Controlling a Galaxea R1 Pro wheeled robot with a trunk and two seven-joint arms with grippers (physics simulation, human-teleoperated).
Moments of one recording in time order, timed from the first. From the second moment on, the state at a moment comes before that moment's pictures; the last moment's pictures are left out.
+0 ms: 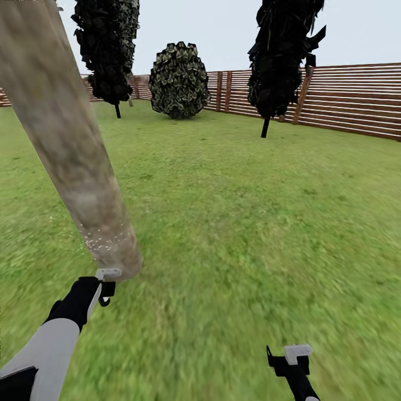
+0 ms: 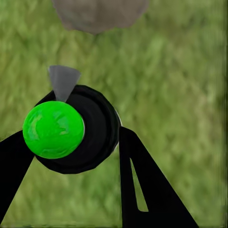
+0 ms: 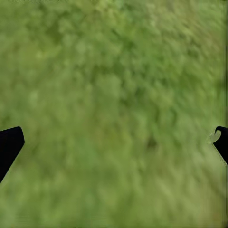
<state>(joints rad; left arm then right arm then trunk) -0.79 0.10 0.30 -0.61 -0.30 0.60 -0.04 -0.49 -0.06 -0.27 -0.09 0.38 -0.59 -0.10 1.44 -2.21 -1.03</state>
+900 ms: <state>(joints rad) -0.99 0.10 0.29 -0.61 -0.32 0.81 -0.05 -0.49 -0.06 -0.27 -0.11 0.38 -0.60 -0.10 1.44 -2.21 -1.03</state>
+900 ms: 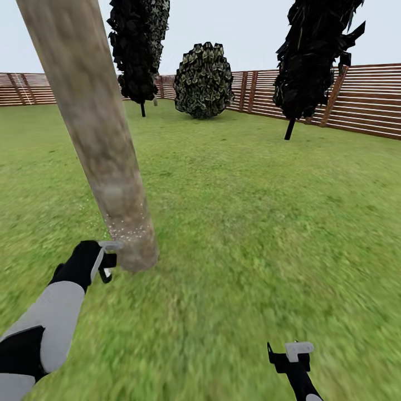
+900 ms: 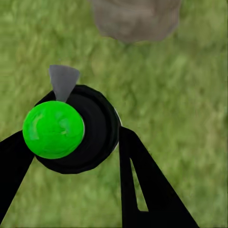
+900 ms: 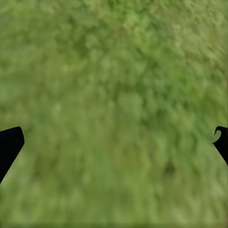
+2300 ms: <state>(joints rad) -0.98 0.08 0.22 -0.65 -0.31 0.83 -0.04 -0.49 -0.06 -0.27 -0.10 0.38 -0.60 -0.10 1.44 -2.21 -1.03</state>
